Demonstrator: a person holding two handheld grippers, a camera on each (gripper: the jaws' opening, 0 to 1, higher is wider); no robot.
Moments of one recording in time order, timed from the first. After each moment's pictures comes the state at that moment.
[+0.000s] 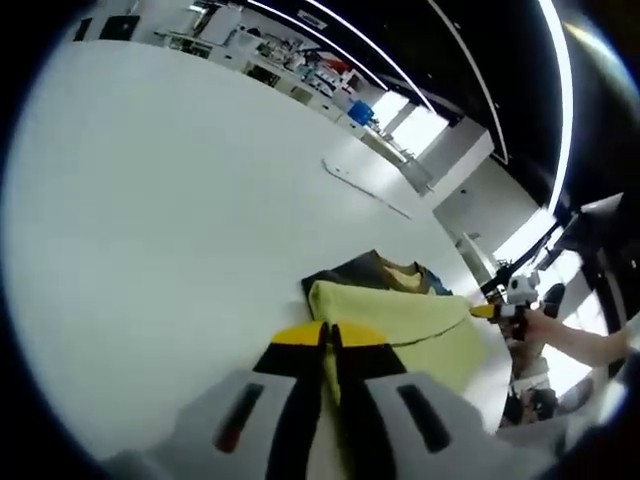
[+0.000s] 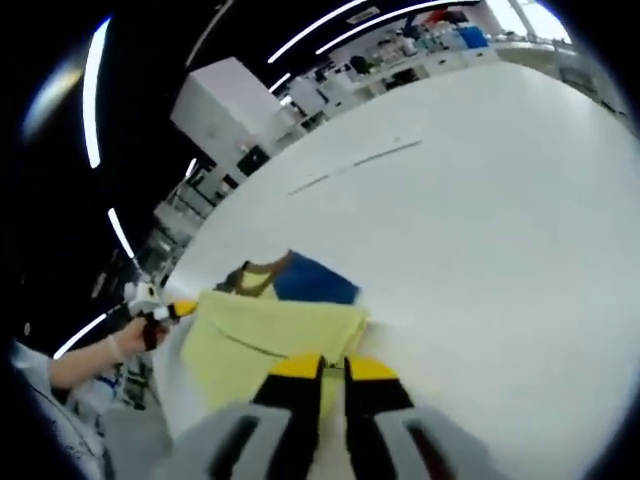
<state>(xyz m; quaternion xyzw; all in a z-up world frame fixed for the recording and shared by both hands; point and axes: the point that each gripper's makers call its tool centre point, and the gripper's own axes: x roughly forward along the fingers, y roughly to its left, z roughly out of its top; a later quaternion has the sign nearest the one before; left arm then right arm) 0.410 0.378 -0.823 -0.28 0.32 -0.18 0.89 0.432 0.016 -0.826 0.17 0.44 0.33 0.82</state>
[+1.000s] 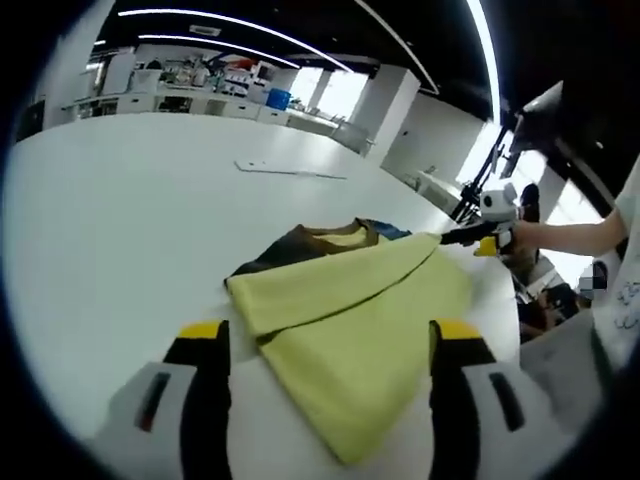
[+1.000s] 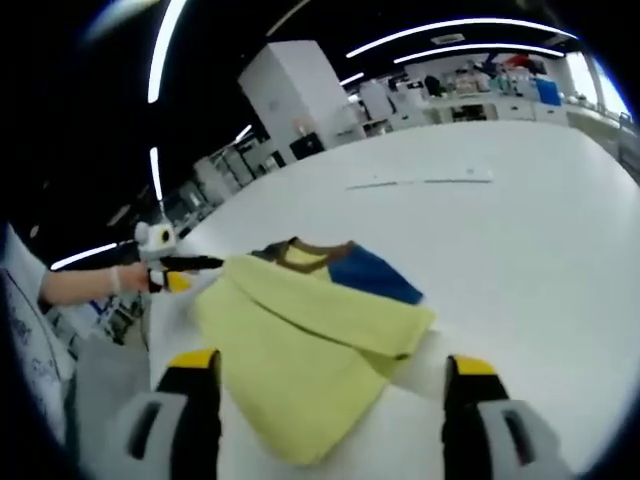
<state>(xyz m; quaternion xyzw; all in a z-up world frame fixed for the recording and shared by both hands) 0.383 0.336 -0.810 -0.11 0.30 -0.32 0.89 0.404 0.048 -0.812 0.07 0.36 0.43 0.82</state>
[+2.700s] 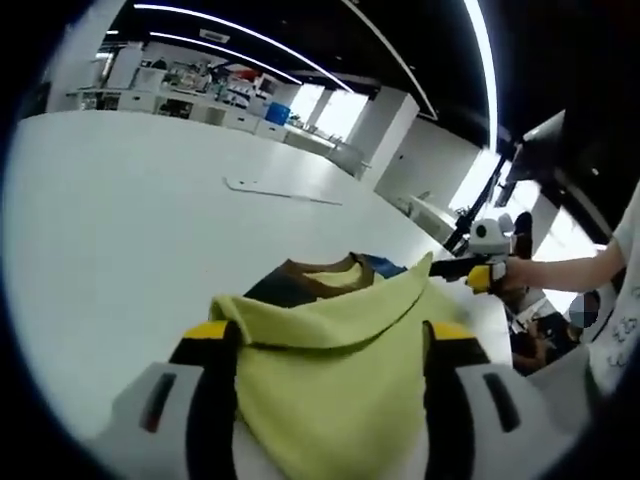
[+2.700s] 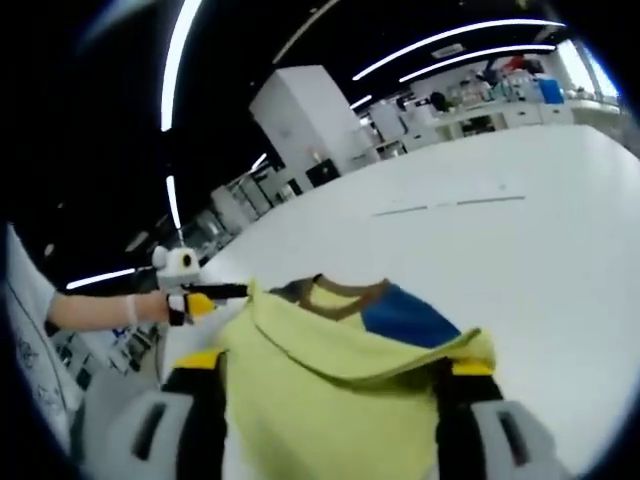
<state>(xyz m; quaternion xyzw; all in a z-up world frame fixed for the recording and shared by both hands) 0.426 0.313 -0.802 -0.16 0.27 -0.32 0.90 0.439 0.093 -0.803 0.13 0.32 0.44 0.83</state>
